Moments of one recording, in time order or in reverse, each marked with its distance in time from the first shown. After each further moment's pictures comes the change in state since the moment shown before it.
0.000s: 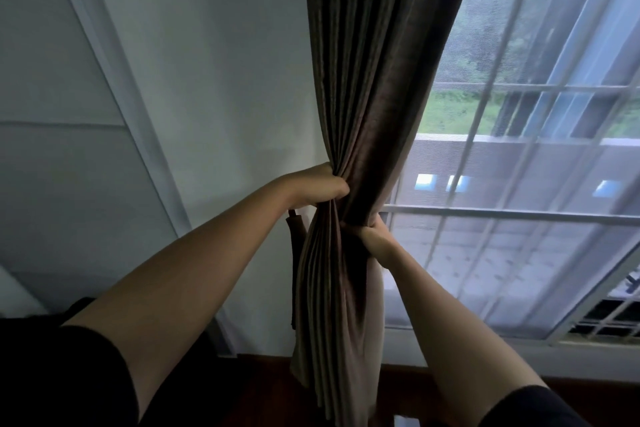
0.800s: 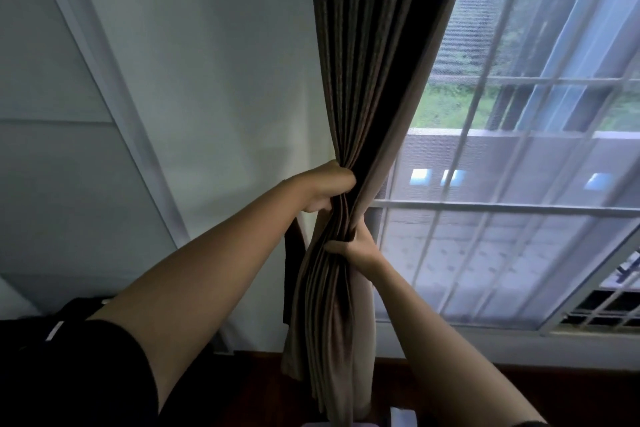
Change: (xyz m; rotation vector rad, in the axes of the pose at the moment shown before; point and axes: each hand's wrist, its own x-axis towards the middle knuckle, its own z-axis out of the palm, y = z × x) left_hand 0.021 0.009 0.024 -0.319 0.041 -0.106; right_hand -0.018 0.006 0.025 0.000 0.004 -0.113
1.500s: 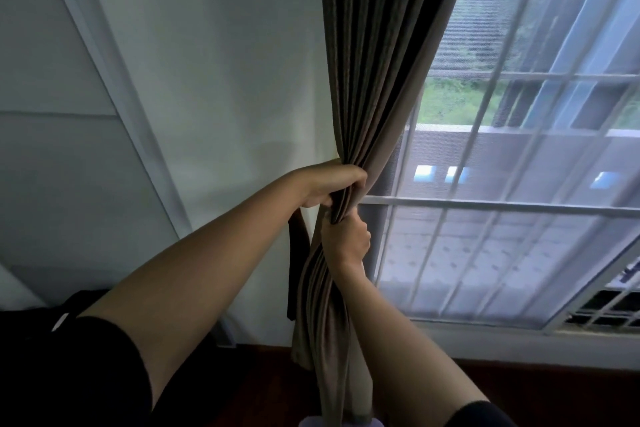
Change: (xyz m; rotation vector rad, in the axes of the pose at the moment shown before) left_hand 0.001 -0.007 -0.011 -0.004 -0.079 0.013; right_hand 0.021 -0.004 0.052 -0.532 0.571 0.255
